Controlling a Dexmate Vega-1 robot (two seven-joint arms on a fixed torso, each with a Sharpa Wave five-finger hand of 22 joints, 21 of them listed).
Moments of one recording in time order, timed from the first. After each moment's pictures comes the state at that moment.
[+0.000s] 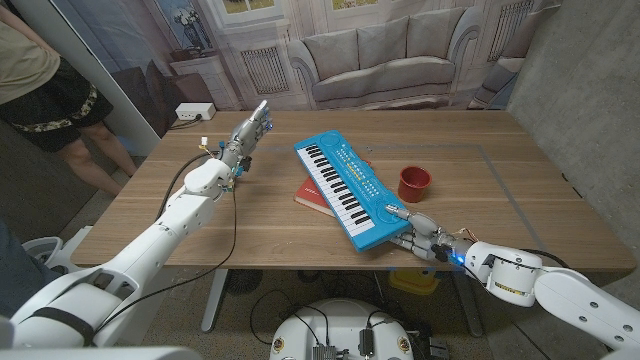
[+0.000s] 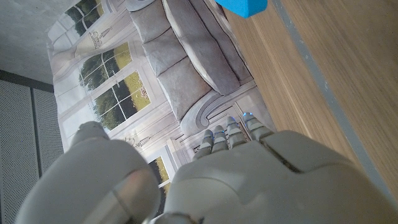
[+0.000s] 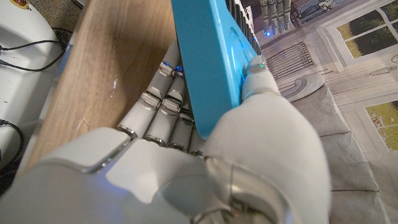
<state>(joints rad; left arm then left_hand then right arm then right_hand) 0.70 0.55 0.39 -1.22 -0.60 -0.28 -0.13 0.56 -0.05 0.03 0.05 0.29 -0.02 0.05 0.19 0.18 -0.03 0.01 0.20 0.19 -0.05 0.01 0.19 0.18 -0.07 0.03 0.20 0.18 -1.49 -0.94 -0.16 -2.20 1.35 -0.28 -0.26 1.01 0.02 0.20 -0.14 0.18 0.74 0.05 0.36 0.21 0.94 -0.01 0.37 0.19 1.05 -0.10 0.30 0.26 0.91 -0.12 0.62 0.34</state>
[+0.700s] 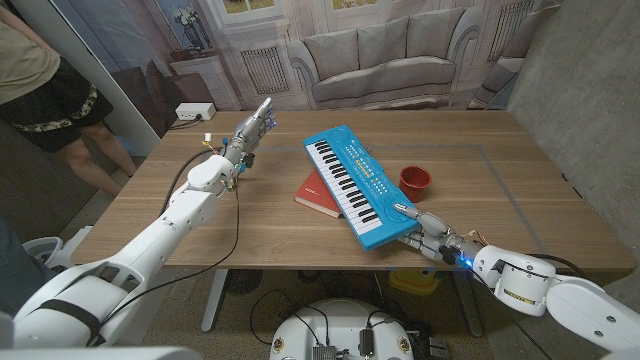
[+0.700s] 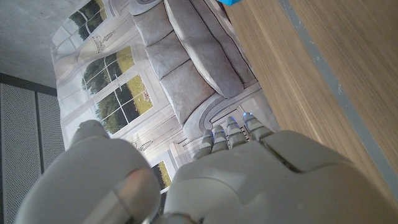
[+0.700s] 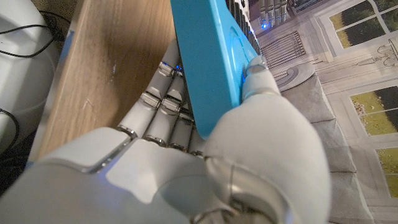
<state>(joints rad) 0.67 0.53 0.41 -1.20 -0.59 -0.28 -0.15 0.57 -0.05 0.02 0.06 0.29 -0.02 0.05 0.19 0.18 -0.03 0.01 0.20 0.19 -0.05 0.01 0.19 0.18 -0.07 0.03 0.20 0.18 -1.60 -0.92 -0.08 -2.25 1.31 -0.23 -0.30 1.01 0.02 0.20 -0.13 0.18 0.75 0.06 0.35 0.22 0.94 0.00 0.36 0.19 1.06 -0.09 0.30 0.26 0.91 -0.12 0.65 0.35</state>
